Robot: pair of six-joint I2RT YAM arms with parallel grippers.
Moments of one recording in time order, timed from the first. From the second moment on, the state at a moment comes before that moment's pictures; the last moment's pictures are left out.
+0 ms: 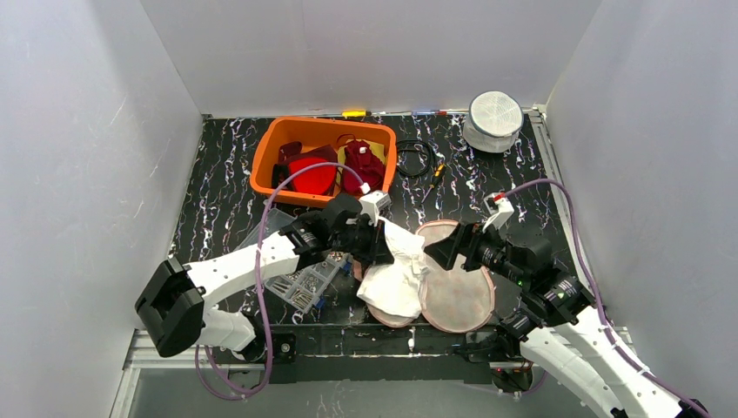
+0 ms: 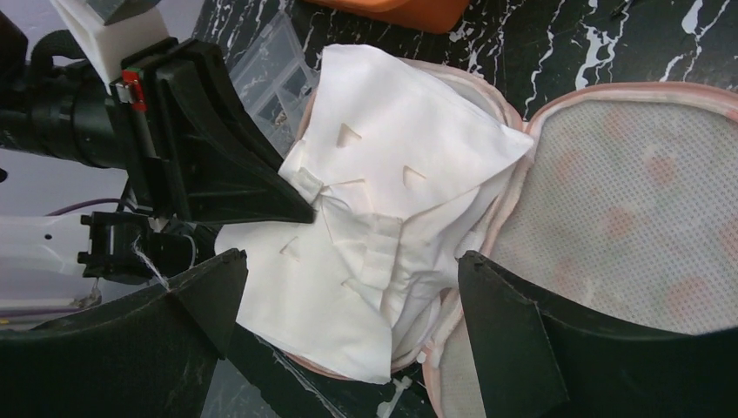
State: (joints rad) left arm -0.89 1.32 0.86 -0.18 0.35 -0.53; right arm 0.64 0.50 0.62 -0.48 -0.16 0.62
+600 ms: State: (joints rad) left arm -0.89 1.49 0.79 -0.19 0.32 -0.56; right arm 0.64 0.44 0.41 -0.49 -0.15 0.68
